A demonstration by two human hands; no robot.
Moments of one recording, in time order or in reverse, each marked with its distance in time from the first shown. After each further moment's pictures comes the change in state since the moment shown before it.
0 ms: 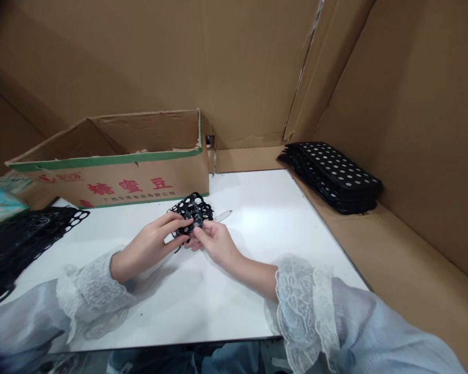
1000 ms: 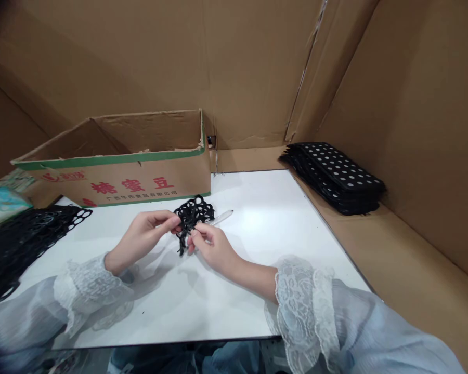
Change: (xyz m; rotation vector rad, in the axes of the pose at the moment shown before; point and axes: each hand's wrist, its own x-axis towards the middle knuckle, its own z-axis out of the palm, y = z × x) left_hand 0.008 0.005 -0.013 -0.484 0.057 -0.329; right_hand -0.011 -0.008 0.003 -0.297 -0.079 -0.154
